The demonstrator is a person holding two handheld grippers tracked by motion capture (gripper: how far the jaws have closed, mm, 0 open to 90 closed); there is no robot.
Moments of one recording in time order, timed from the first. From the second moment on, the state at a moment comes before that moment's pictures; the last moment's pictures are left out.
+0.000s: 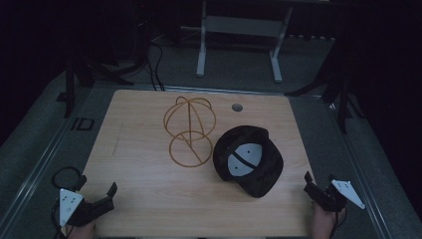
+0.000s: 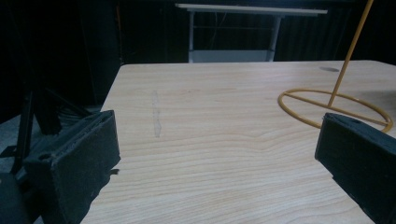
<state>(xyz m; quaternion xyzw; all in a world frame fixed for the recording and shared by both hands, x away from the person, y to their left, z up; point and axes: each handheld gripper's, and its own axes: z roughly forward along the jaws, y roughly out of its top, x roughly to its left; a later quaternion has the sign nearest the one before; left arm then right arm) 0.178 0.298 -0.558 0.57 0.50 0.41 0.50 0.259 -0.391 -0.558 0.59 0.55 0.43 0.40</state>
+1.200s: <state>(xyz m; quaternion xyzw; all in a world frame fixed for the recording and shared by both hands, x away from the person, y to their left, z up) 0.175 0.290 -0.553 0.59 0.49 0.39 0.51 0.318 -0.328 -0.473 0.44 0.70 0.47 0.30</state>
